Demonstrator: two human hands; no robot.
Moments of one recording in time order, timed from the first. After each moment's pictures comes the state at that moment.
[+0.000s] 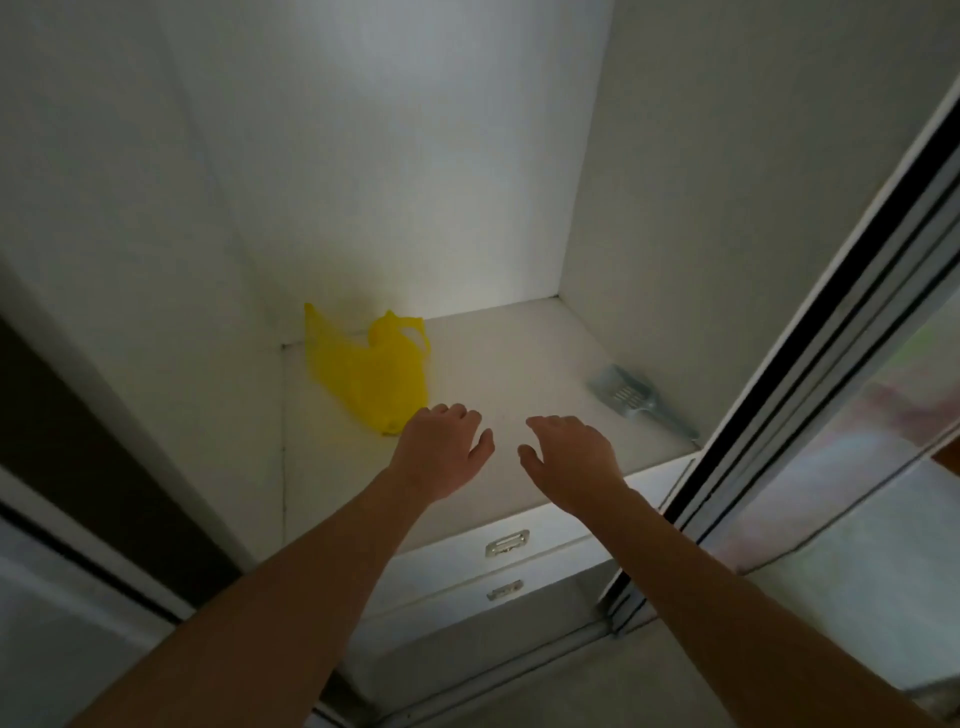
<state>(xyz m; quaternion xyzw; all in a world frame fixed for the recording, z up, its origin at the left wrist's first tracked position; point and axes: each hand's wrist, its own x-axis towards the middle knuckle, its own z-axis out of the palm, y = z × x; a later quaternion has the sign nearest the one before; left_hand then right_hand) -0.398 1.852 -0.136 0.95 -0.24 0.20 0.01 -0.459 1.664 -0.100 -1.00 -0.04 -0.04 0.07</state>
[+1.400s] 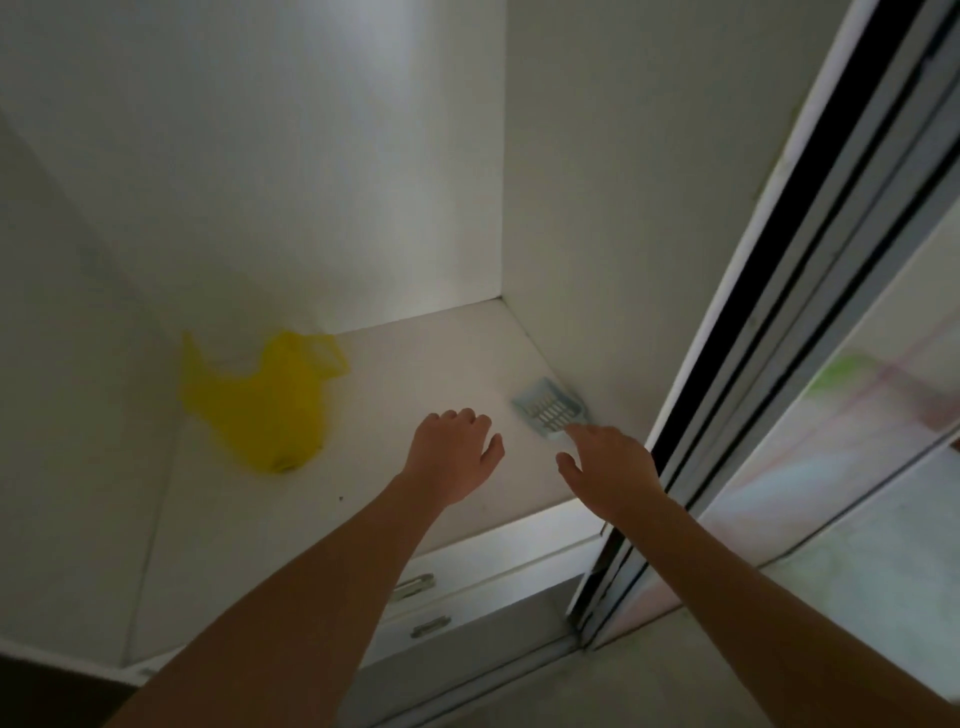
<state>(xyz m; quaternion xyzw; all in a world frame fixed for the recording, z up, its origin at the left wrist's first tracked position) -0.343 1.669 -0.159 0.94 -0.24 0.22 -0.01 -0.407 1.453 -0.135 -1.00 -0.01 -0.01 0.07</state>
